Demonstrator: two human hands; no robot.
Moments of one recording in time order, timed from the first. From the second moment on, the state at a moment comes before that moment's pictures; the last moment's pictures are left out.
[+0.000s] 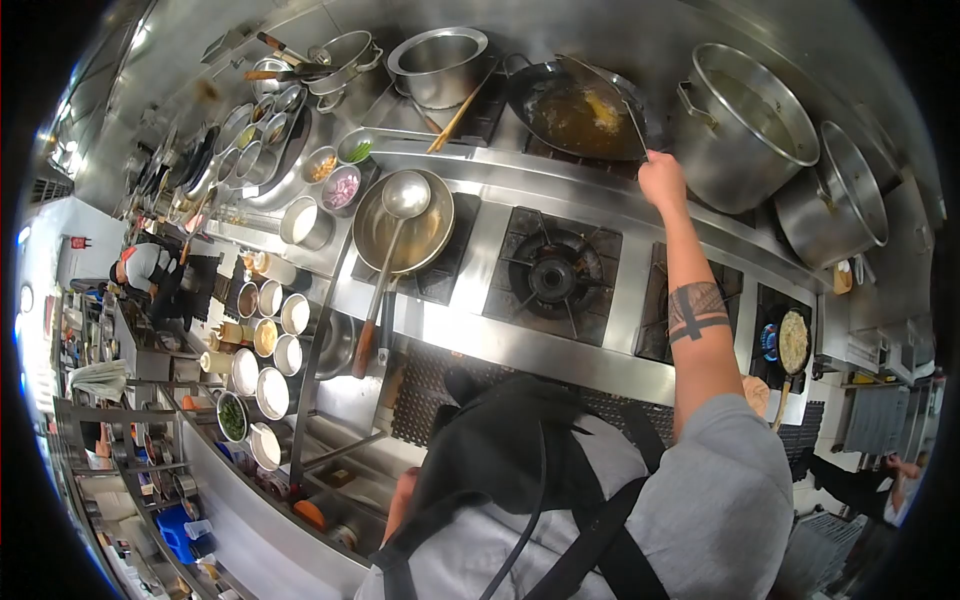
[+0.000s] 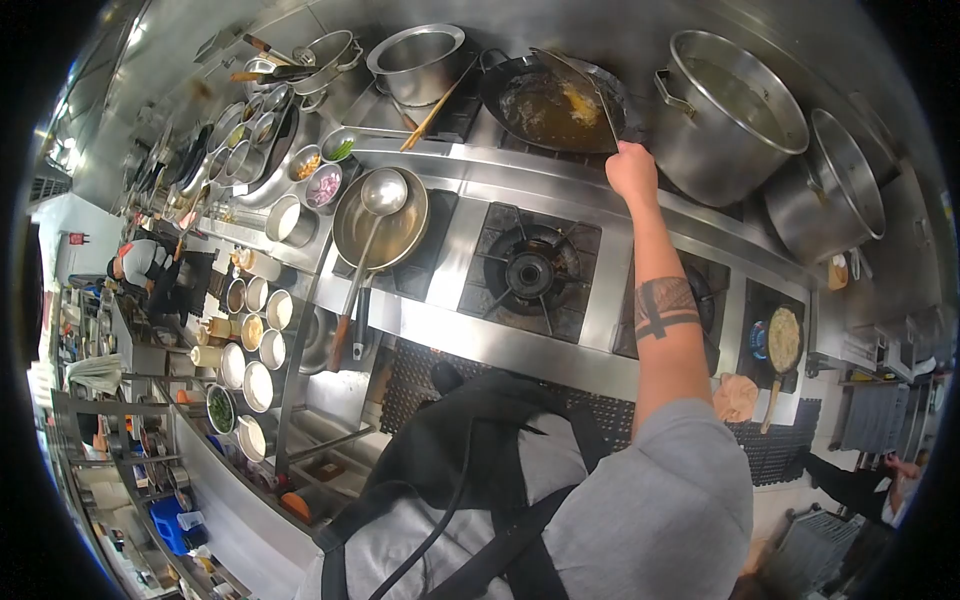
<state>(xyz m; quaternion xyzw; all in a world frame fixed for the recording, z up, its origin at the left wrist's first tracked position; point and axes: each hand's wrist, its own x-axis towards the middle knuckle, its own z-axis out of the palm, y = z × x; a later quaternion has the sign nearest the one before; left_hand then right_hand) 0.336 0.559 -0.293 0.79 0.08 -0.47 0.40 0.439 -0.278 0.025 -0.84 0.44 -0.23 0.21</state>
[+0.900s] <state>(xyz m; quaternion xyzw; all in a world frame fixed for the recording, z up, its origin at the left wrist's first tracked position) 0.347 0.534 -0.264 0.86 0.03 -0.42 0.30 0.422 -0.255 0.014 -0.83 0.43 -0.23 0.27</state>
